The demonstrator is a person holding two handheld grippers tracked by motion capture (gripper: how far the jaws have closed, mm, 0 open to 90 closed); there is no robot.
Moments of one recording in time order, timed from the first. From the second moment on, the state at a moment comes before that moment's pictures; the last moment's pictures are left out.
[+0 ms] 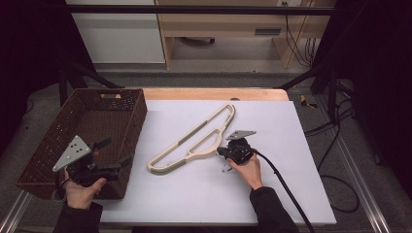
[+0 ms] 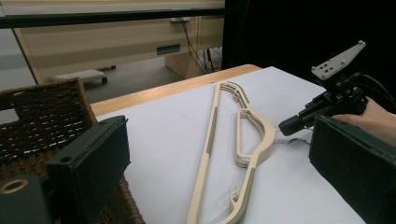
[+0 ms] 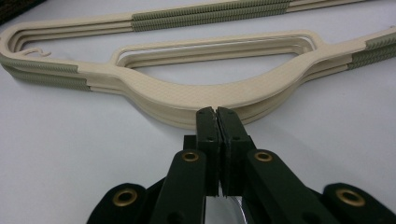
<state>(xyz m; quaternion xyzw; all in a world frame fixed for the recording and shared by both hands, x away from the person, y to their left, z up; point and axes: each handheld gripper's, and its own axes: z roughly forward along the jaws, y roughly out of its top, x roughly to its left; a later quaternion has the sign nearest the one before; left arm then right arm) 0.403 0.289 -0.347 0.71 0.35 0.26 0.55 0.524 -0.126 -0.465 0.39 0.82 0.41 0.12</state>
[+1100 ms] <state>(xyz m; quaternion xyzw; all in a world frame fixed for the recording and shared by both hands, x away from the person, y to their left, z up) 0.453 0.153 -0.388 0.82 0.29 0.18 0.46 0.522 -0.126 -0.449 0.38 0.82 0.40 0.14</state>
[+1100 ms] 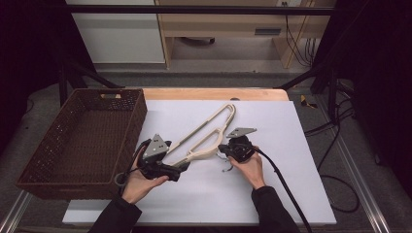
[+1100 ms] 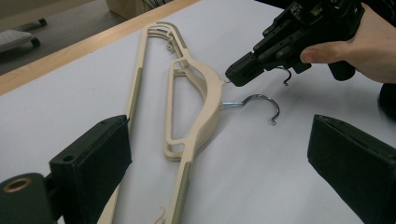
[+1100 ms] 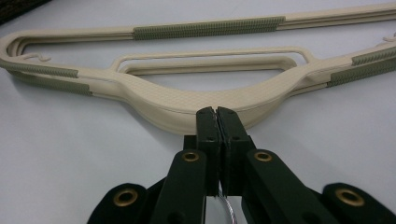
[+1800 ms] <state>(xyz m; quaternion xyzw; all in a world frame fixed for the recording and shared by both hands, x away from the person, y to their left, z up) 0.502 0.091 -0.422 0.88 0.26 0.16 0.36 0.520 -0.128 -0.442 0.35 0.83 0.40 0.15</state>
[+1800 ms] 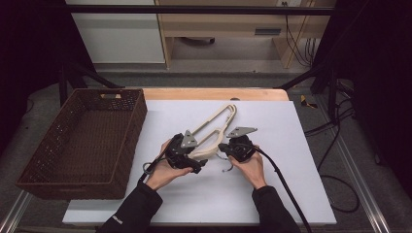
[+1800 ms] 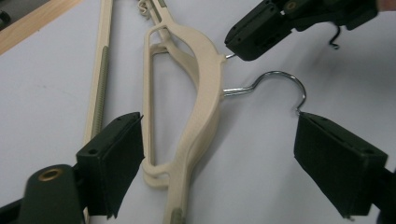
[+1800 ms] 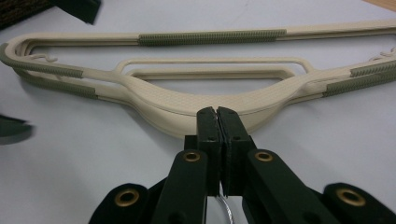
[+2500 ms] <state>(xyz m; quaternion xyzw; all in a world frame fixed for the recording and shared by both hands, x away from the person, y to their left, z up) 0.531 0.064 -0.454 0.90 0.24 0.18 0.30 0.518 -0.127 -0.441 0.35 0.83 0.41 0.15</state>
